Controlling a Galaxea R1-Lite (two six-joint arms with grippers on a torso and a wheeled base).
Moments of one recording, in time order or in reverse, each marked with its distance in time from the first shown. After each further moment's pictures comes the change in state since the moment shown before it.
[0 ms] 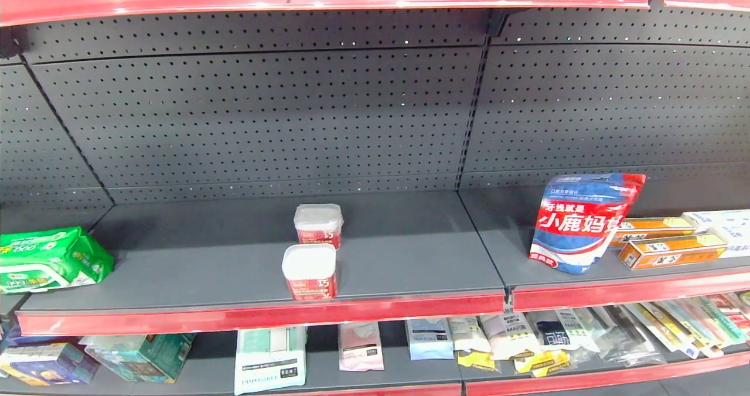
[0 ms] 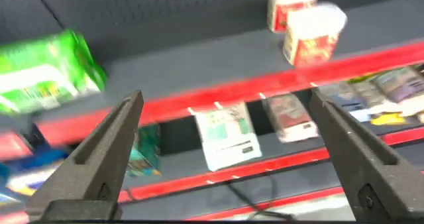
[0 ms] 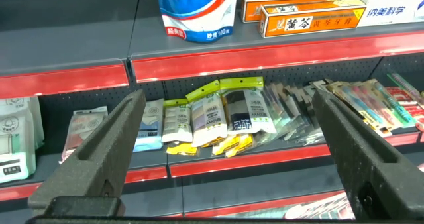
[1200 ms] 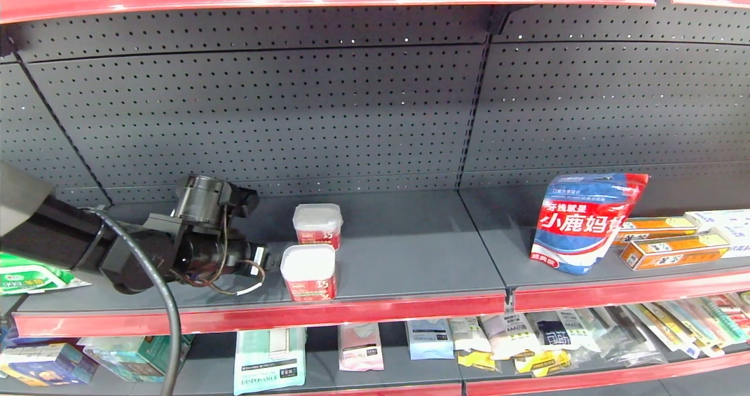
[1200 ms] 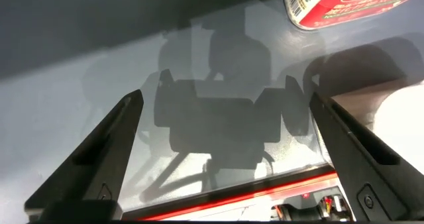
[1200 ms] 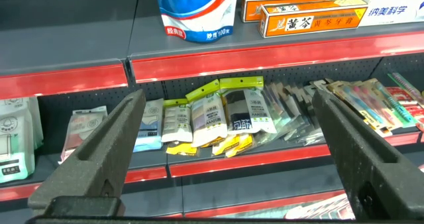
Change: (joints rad) left arm -0.362 1.716 -0.643 -0.457 0.274 -0.085; right arm 0.000 0.000 0.000 0.000 0.000 0.000
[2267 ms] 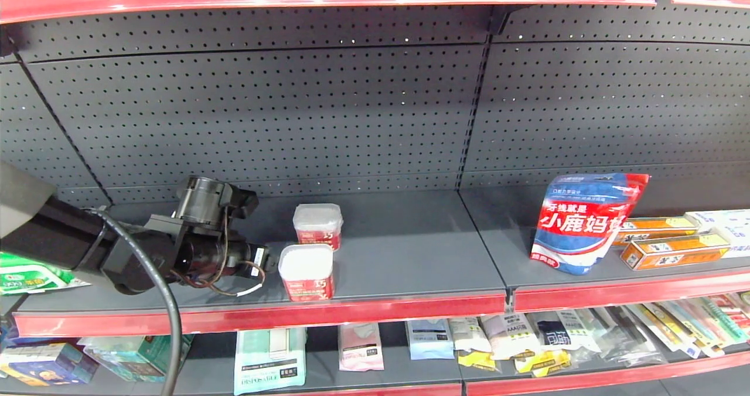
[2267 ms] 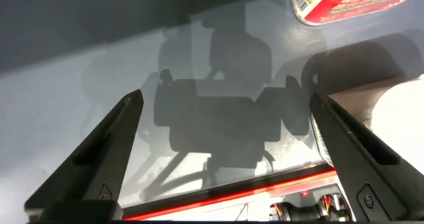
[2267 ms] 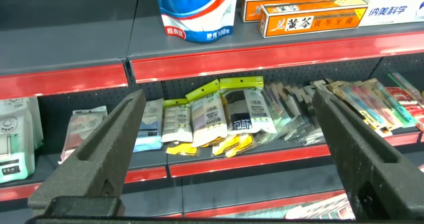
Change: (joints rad) left arm -0.014 0.014 -0.001 0.008 0.000 -0.031; right arm 0.000 0.000 0.000 0.000 0.000 0.000
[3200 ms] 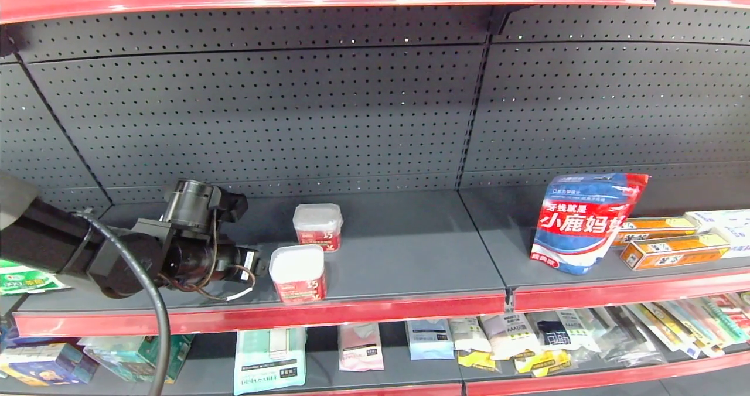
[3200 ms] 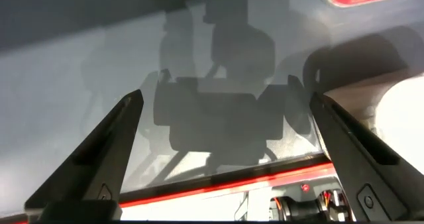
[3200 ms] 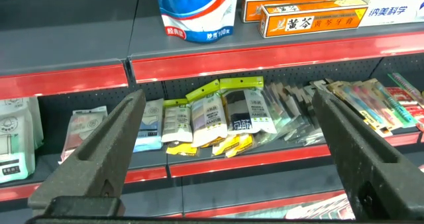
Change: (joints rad) left arm 0.032 -0.019 0.031 0.007 -0.003 0.000; right arm 0.000 0.000 0.000 0.000 0.000 0.000
